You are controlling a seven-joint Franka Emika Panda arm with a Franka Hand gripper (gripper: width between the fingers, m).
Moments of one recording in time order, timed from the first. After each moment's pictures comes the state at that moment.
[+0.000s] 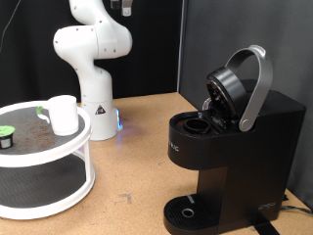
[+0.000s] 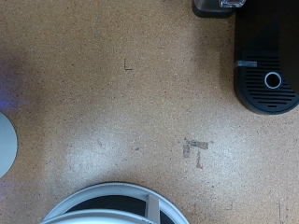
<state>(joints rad) 0.02 -0.78 -0.01 -2.35 0.02 1.58 -0.76</state>
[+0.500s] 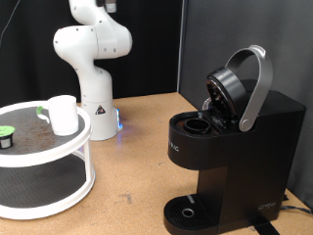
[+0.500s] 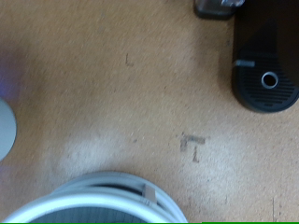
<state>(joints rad) 0.02 -0.80 -0.12 -2.35 -0.01 1.57 -0.89</state>
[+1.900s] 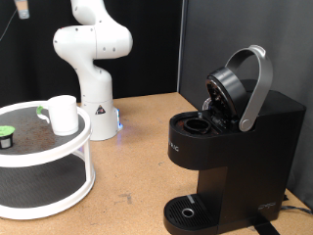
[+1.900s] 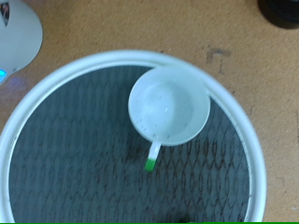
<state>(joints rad) -0.04 -0.84 -0.47 -2.35 -0.25 1.57 -1.20</state>
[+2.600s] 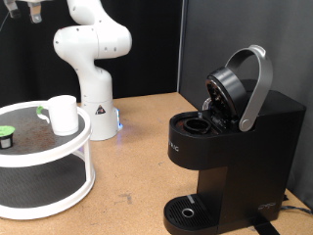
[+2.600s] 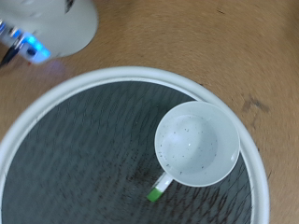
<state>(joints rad) 0.07 -0.83 -0.53 -2.32 -0.27 1.50 -1.57</state>
